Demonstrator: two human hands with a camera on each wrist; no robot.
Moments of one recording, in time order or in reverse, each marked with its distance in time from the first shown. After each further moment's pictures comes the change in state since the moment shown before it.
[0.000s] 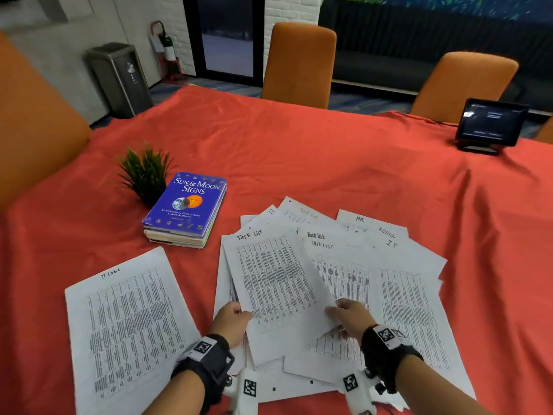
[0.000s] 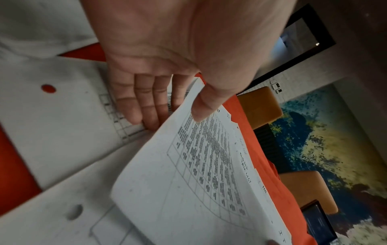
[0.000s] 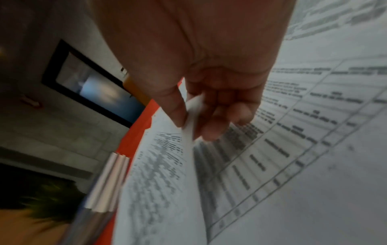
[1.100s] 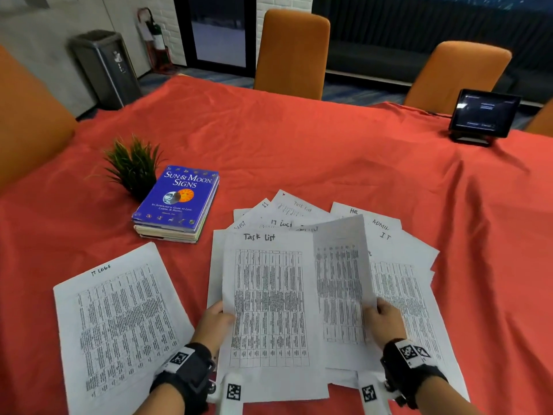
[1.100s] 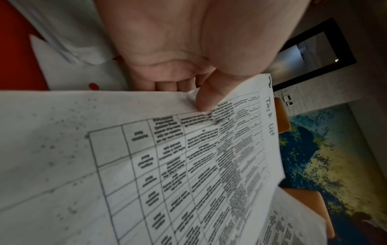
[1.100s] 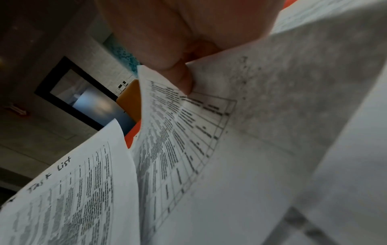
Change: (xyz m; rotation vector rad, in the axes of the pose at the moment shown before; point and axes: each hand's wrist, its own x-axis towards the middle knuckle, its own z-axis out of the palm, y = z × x) left_hand -0.012 -0.015 -0.011 -0.180 -0.029 0.072; right_hand -0.010 0.045 -0.037 -0.010 0.476 -0.057
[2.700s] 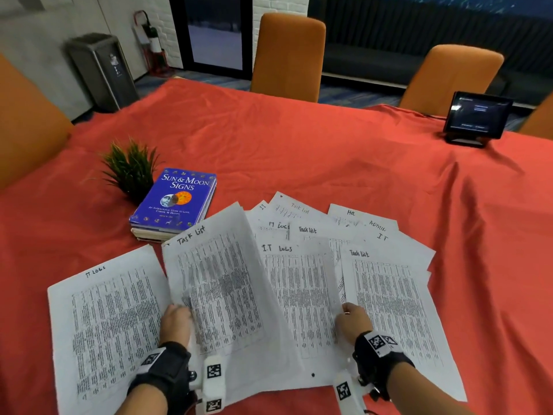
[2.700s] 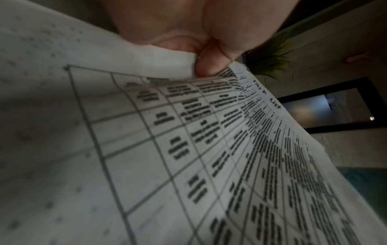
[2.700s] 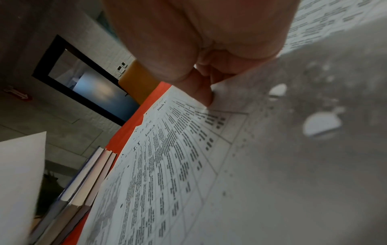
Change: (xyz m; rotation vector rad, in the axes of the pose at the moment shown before) left_hand 0.020 -0.010 -0.040 -0.158 0.490 0.005; right_hand -0.011 -0.021 0.038 -0.136 -0.258 0.135
